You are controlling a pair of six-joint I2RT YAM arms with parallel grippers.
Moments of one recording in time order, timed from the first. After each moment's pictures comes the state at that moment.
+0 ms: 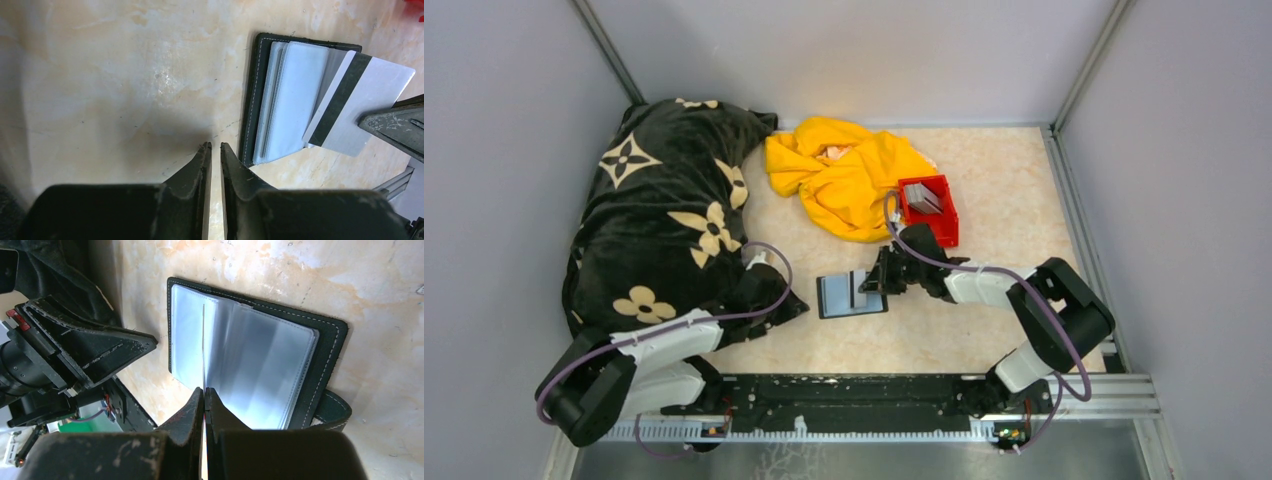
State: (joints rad) left arm -0.68 1.12 0.30 0.05 -0.06 -0.99; right arm 0.63 1.52 0.62 0.19 -0.42 0.77
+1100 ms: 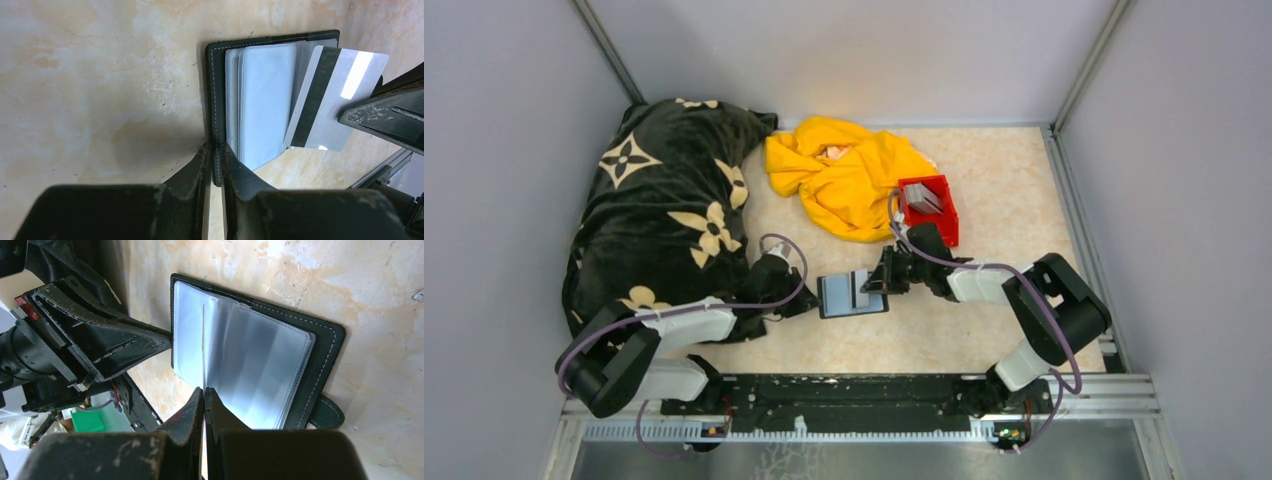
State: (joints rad) left arm -0.68 1.29 0.36 0.19 0.05 -0.89; right arm 0.57 1.55 0.59 0.25 -0.53 0.75
